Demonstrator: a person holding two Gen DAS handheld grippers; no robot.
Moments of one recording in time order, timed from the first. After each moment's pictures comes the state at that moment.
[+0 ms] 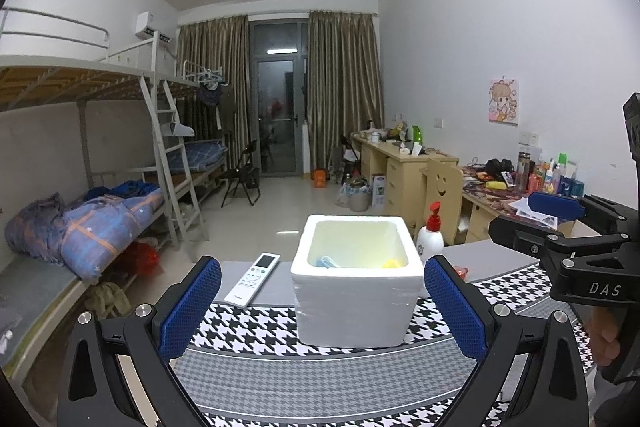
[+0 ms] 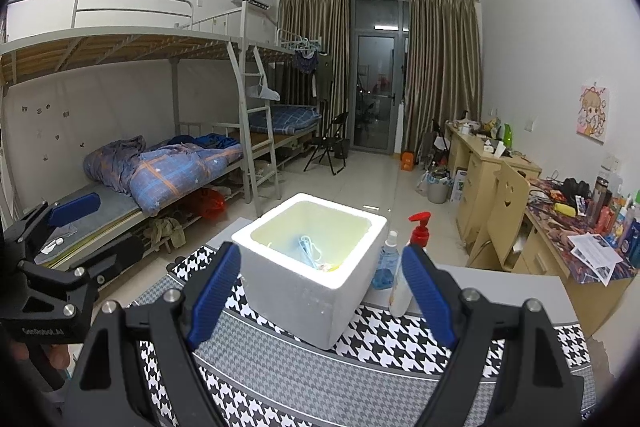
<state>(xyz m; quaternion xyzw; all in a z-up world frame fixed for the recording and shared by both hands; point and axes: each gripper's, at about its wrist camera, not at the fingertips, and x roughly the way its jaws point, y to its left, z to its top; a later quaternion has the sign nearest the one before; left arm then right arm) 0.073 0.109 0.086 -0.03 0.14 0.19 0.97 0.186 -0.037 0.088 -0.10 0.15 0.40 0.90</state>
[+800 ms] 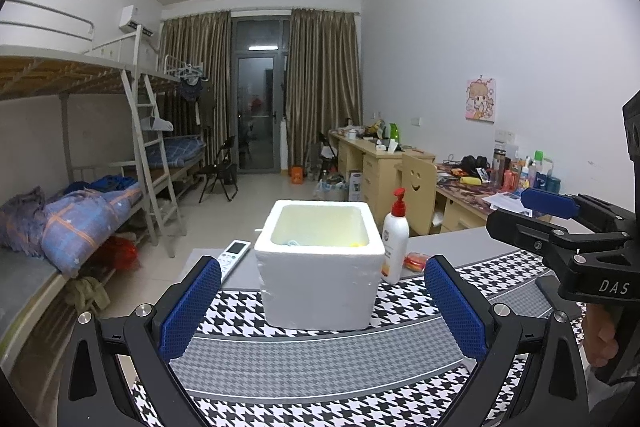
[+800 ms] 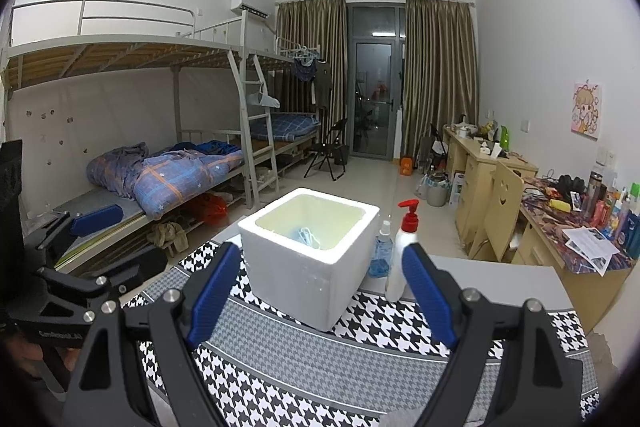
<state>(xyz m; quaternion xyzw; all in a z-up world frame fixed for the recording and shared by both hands) 0.062 0.083 0.072 -0.03 0.14 0.15 0.98 0.160 -0.074 0.078 -0.08 0.14 0.41 0.90</state>
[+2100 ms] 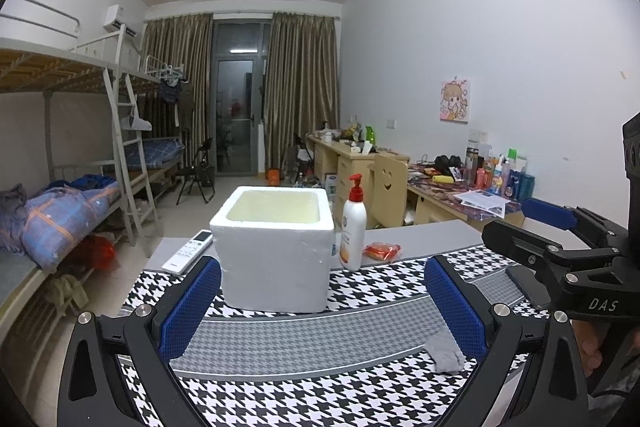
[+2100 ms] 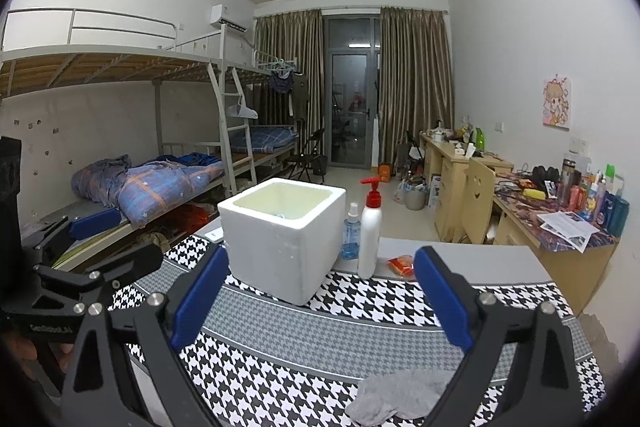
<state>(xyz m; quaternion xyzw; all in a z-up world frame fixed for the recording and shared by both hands) 0.047 0.046 0.048 -0.04 0.13 0.11 0.98 0.138 -0.127 0.048 -0.06 0.12 0.37 0.92</state>
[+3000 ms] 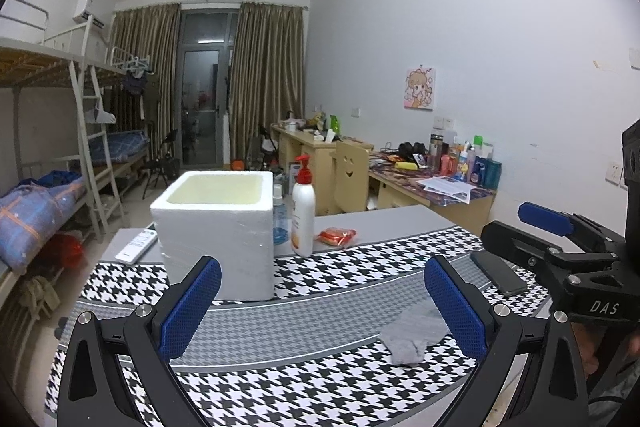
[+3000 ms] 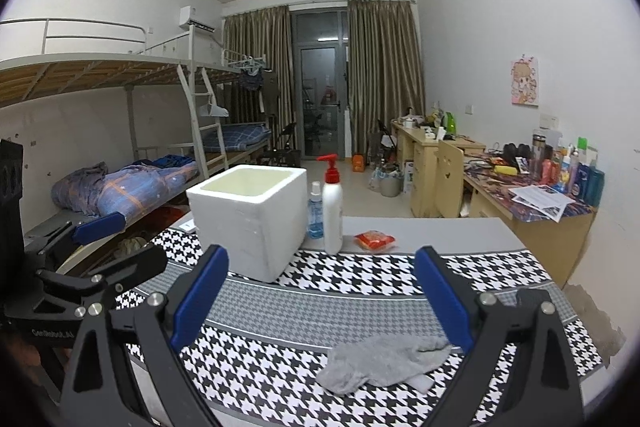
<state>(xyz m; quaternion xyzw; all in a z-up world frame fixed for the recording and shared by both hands) 0.062 0.009 0.031 -0.05 0.15 0.04 0.99 0.134 -0.171 0.033 -0.04 0.14 0.32 0.94</state>
